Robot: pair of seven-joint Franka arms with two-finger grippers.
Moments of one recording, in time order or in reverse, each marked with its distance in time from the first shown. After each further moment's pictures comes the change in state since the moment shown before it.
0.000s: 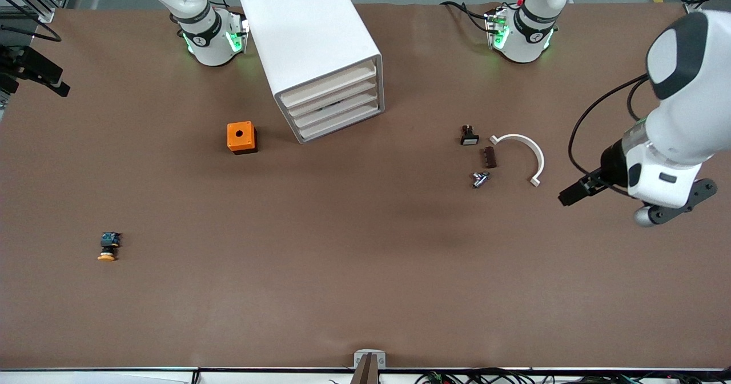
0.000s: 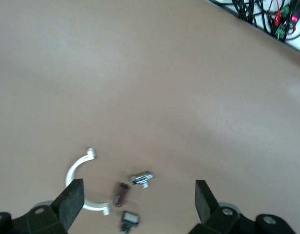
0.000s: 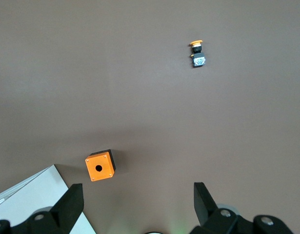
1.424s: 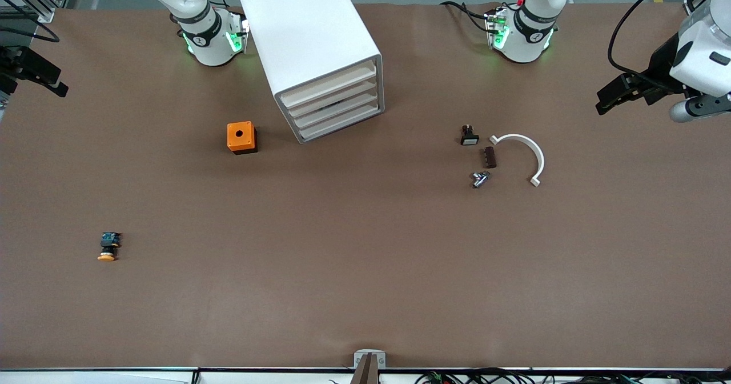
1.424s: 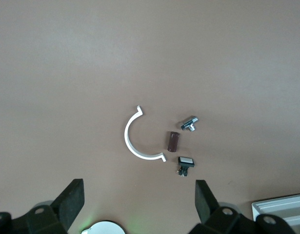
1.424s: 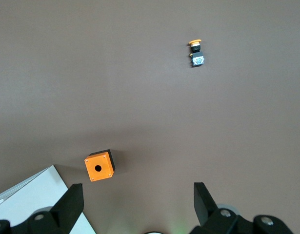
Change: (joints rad) left arm 0.072 -0.325 -0.022 -0.229 0.010 -0.180 0.255; right arm -0.001 0.000 -0.004 -0.002 0.000 0.000 0.000
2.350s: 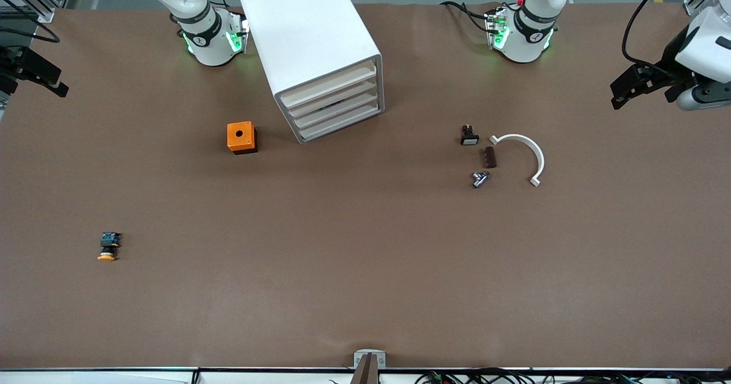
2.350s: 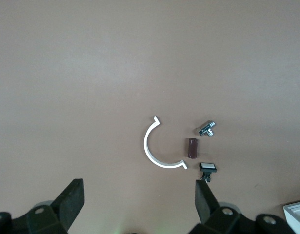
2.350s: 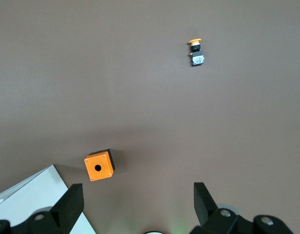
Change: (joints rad) left arm 0.006 -0.036 0.003 -0.008 0.062 0.030 0.119; right arm 0.000 0.000 0.000 -0.002 0.000 0.000 0.000
